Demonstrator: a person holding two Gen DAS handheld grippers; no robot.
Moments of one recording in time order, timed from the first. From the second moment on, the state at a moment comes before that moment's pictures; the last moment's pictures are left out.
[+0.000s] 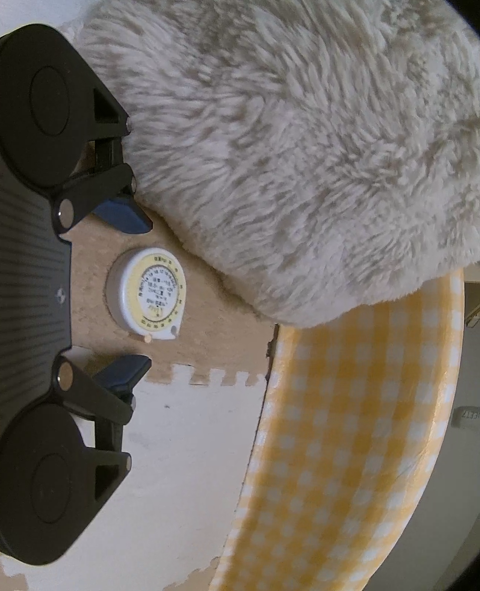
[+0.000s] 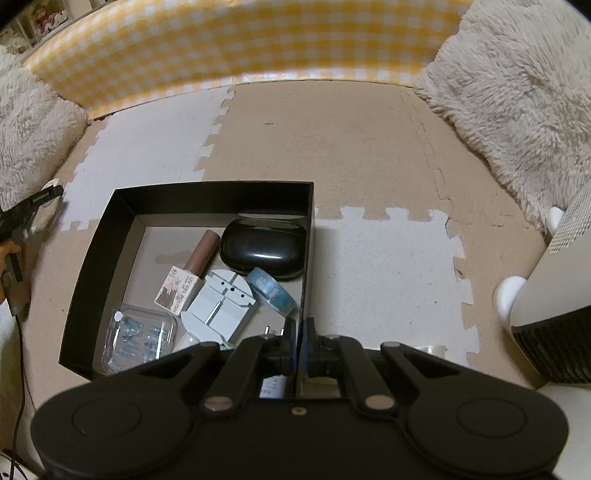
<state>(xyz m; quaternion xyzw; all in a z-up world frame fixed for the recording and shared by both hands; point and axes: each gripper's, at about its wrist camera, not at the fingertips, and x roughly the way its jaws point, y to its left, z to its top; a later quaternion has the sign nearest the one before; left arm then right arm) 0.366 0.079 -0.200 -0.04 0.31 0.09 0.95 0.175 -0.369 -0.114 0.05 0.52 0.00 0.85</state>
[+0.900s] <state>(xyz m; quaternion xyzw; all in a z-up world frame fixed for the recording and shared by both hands) 0.313 -0.007 -0.154 -0.03 0.32 -0.06 0.95 0.173 -0.370 -0.115 0.06 0.52 -0.01 0.85</state>
